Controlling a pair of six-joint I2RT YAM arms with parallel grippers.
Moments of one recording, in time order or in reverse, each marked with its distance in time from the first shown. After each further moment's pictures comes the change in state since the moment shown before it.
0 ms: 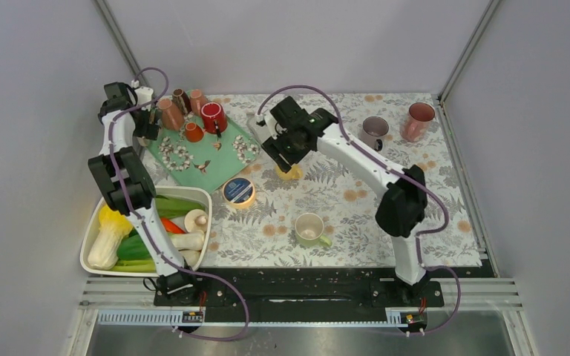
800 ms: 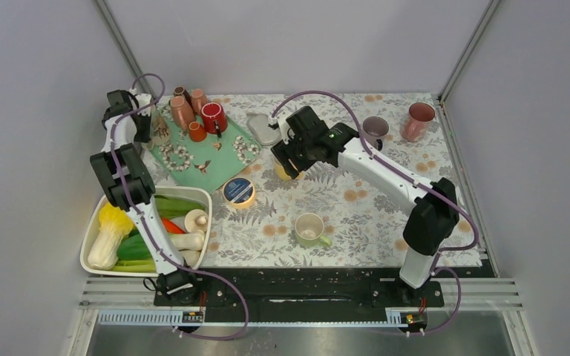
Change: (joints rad) left arm 0.022 0.172 0.097 0.066 0.010 -0.085; right arm 0.000 -0.286 -0.365 0.238 0.003 0.057
